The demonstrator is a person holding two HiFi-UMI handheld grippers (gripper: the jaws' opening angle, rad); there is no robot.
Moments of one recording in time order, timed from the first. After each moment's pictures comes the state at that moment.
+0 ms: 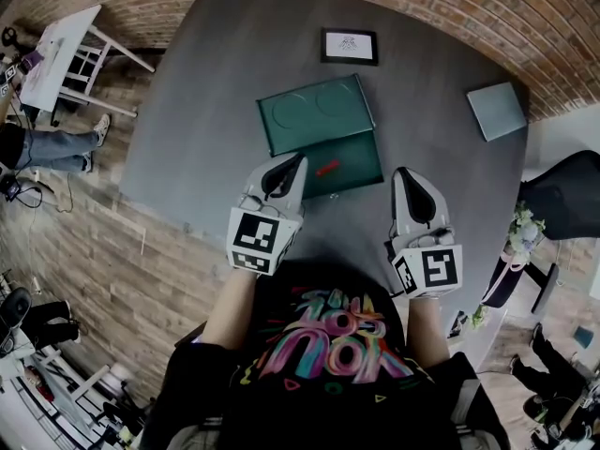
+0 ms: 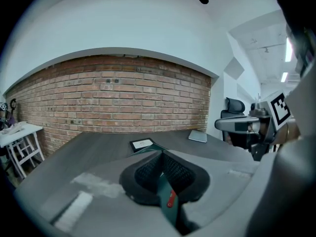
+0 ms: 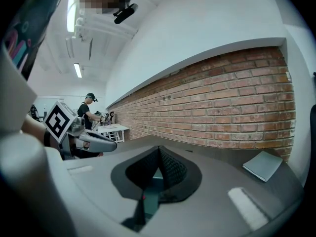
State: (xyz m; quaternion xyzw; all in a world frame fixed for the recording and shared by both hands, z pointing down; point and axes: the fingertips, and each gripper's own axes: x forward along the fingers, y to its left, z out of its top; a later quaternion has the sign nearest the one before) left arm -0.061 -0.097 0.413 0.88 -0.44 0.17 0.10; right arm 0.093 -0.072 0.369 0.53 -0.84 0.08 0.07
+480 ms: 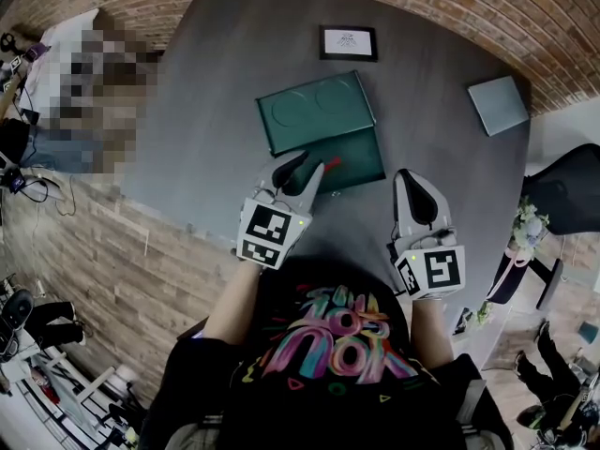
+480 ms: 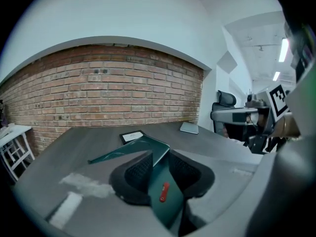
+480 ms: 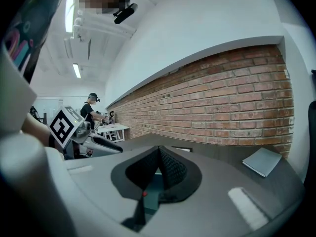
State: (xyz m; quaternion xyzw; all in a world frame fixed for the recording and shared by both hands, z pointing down) left arm -0.042 -0.092 0.438 0.89 -0.39 0.21 0.11; right arm 0.093 -0.064 0.374 0.53 -0.84 0.09 0.07
